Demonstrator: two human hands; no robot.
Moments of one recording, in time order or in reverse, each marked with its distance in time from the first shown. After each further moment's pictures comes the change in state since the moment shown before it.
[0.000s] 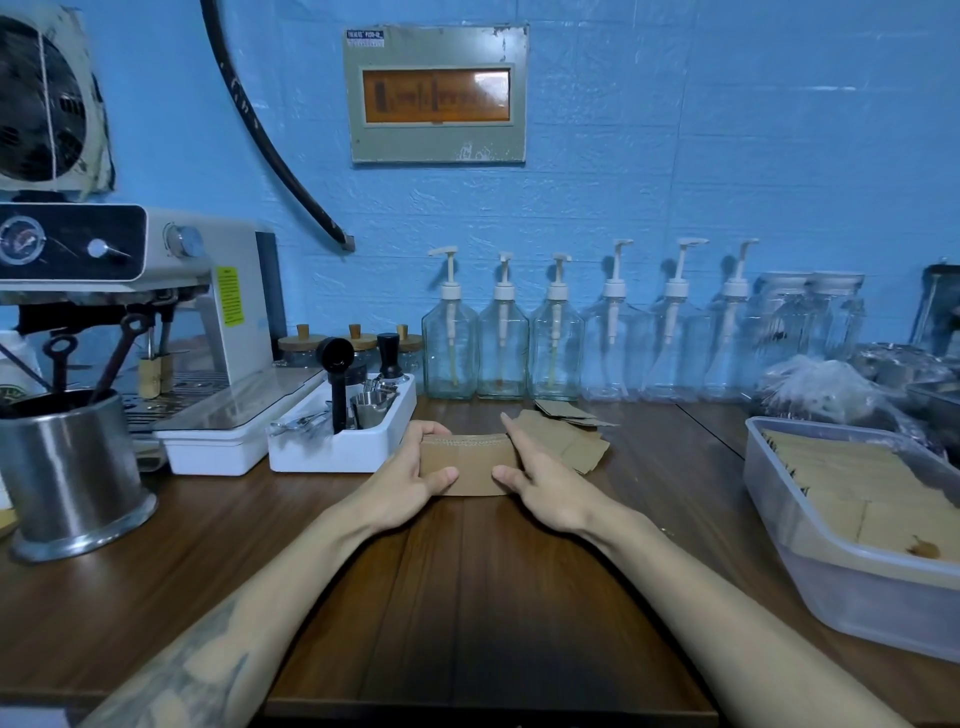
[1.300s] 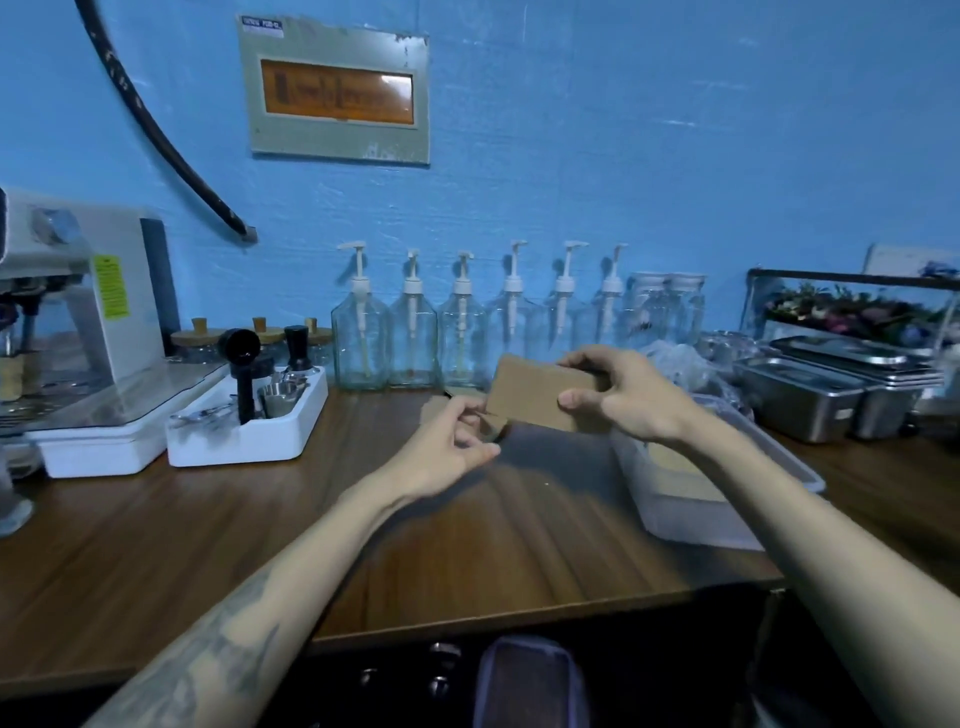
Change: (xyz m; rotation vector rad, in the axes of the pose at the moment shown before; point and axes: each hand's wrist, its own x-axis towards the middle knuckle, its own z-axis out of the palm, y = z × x) left_hand -0.003 0.110 0.093 -0.074 -0.150 0.150; right_hand -0.126 -0.030 -0.164 -0.107 0.319 0.149
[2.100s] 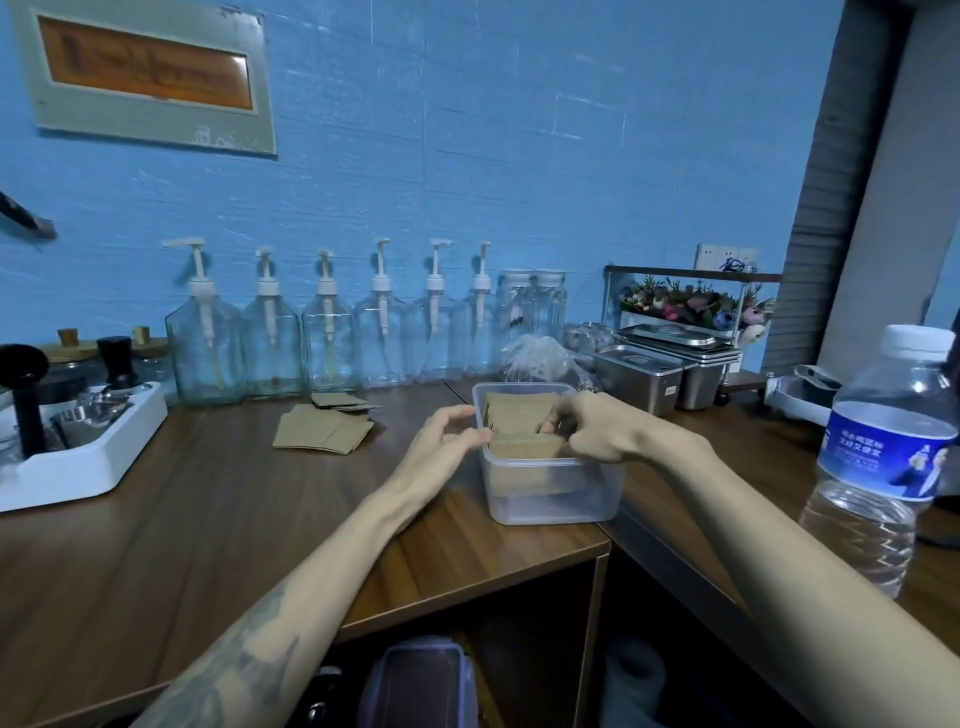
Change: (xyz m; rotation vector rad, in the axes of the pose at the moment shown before) left_hand 0.045 0.054 0.134 -0.331 -0.044 -0.103; right_hand -0.063 0.082 -0.075 -0.399 -0.194 0.327
